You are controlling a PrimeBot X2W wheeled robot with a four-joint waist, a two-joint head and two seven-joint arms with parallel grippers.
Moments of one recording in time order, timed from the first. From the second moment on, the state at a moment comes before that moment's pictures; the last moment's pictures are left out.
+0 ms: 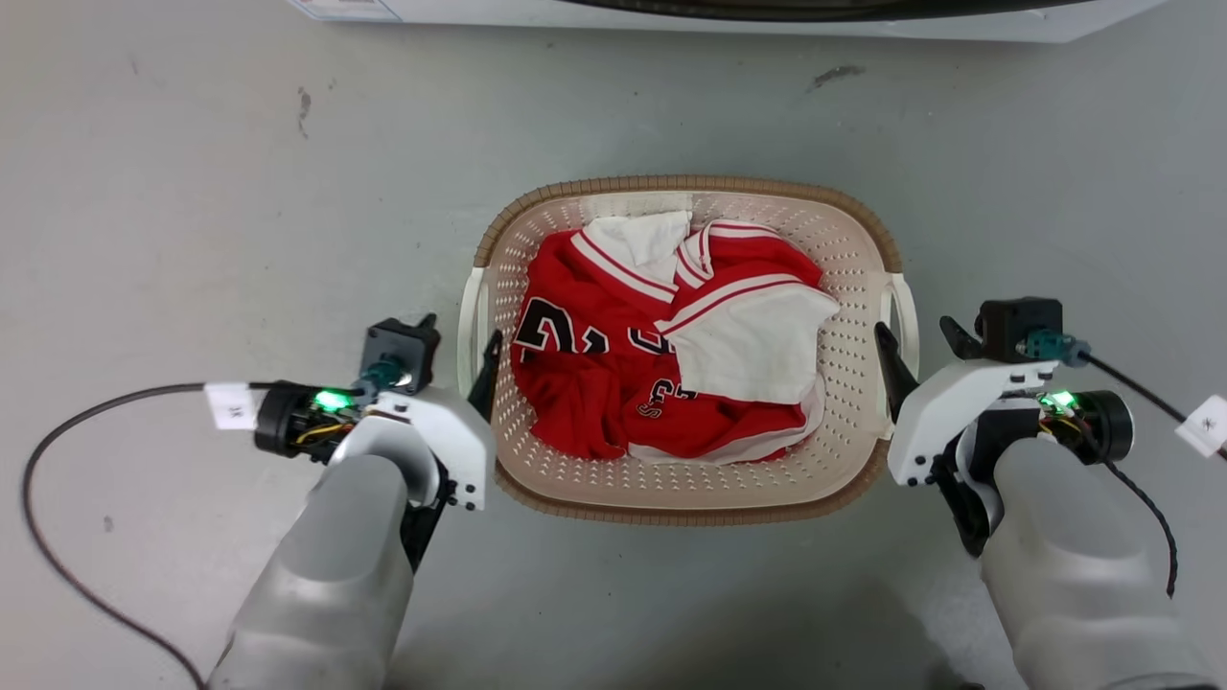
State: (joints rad) left arm -0.70 0.11 -0.26 0.99 -0.13 -0.13 -0.26; right arm -0.70 -0.05 0.01 1.05 0.07 0.13 -0.18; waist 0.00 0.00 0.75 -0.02
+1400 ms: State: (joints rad) left arm -0.90 0.16 -0.82 1.12 -0.74 -0.13 -0.04; right arm -0.89 -0.05 -0.02 1.29 0.05 0.13 -0.06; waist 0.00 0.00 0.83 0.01
